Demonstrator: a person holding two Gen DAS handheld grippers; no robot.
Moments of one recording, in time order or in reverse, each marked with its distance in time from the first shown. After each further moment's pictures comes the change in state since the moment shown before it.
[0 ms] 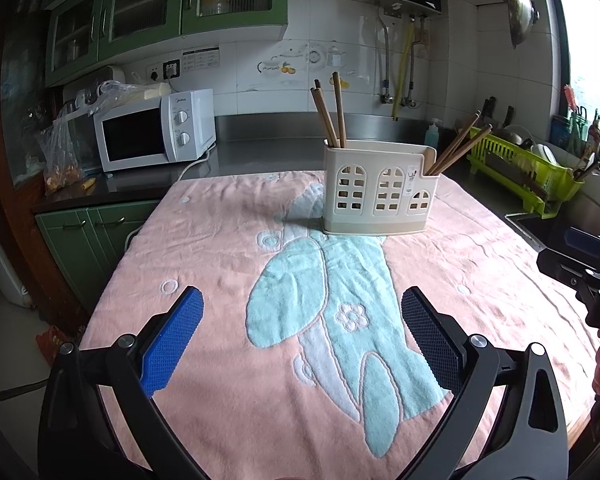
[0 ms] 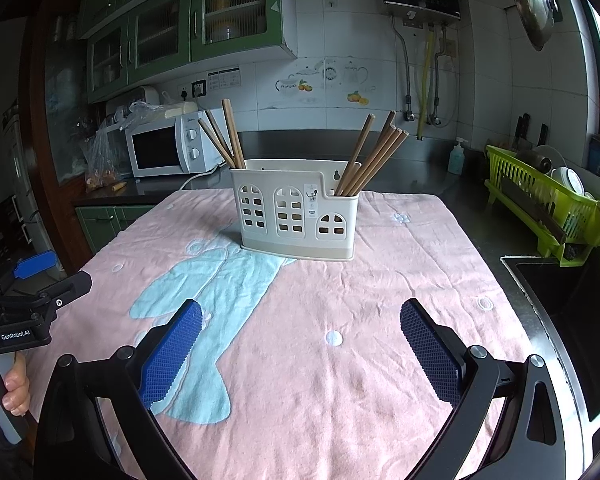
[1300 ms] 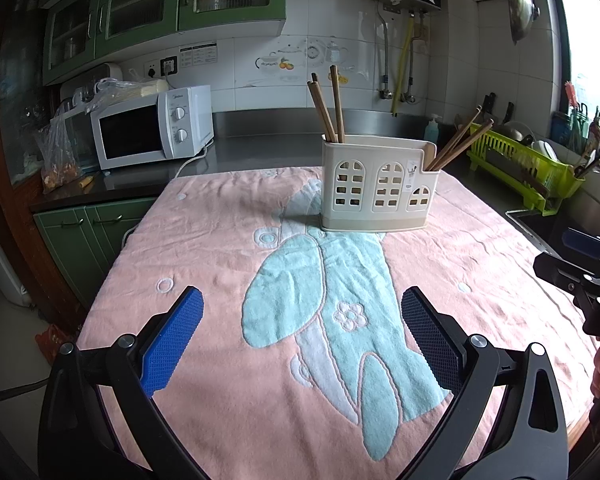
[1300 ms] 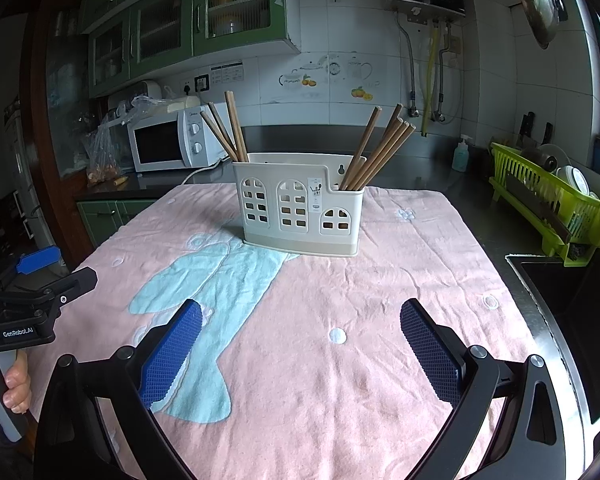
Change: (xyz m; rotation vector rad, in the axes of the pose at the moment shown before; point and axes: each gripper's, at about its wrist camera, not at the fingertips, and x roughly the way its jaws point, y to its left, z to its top) left arm 0.007 -0.003 -0.003 0.000 0.013 -0.002; right arm 0.008 0.004 -0.006 -0.006 0.012 0.010
